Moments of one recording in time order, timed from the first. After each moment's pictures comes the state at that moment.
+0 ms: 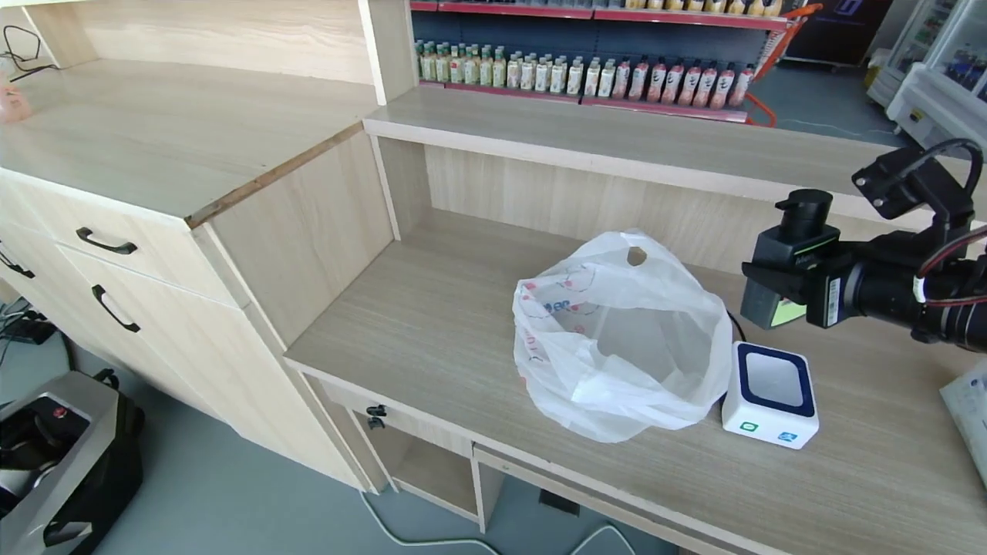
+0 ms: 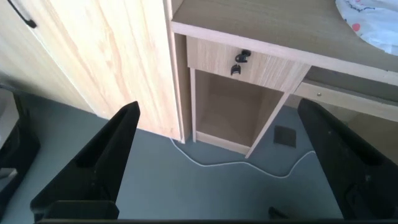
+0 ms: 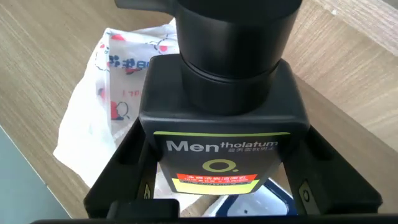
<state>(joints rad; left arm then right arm) -0.08 0.09 0.00 0.00 0.00 0.00 0.16 1.43 -0.81 -0.45 0.13 -0.28</state>
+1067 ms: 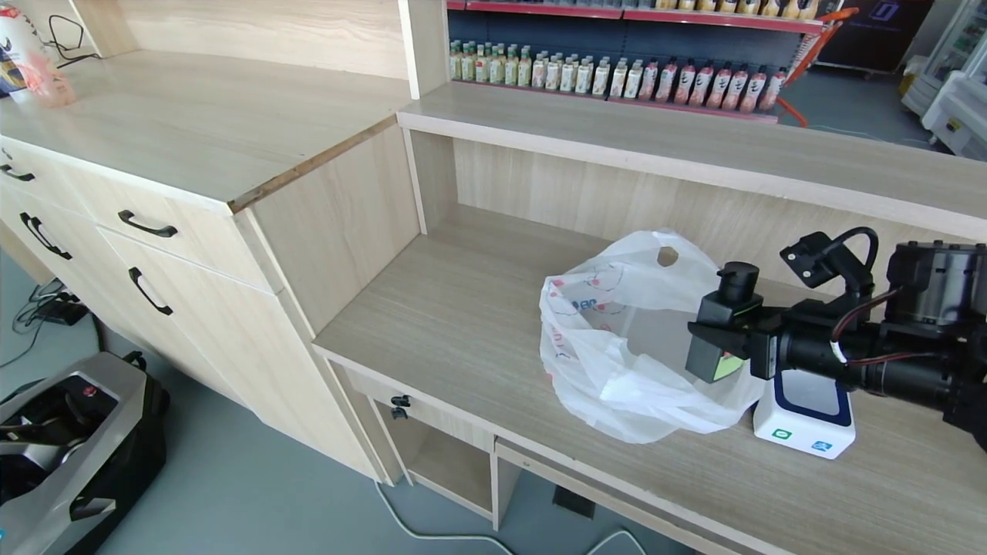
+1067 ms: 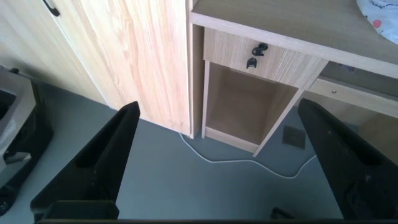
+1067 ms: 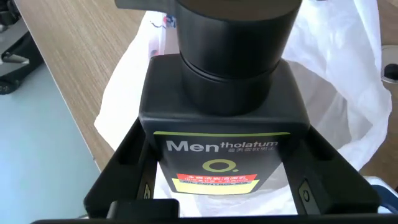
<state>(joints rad) -0.08 0.09 0.00 0.00 0.00 0.00 0.12 1.64 -0.64 -0.71 0.38 -0.17</state>
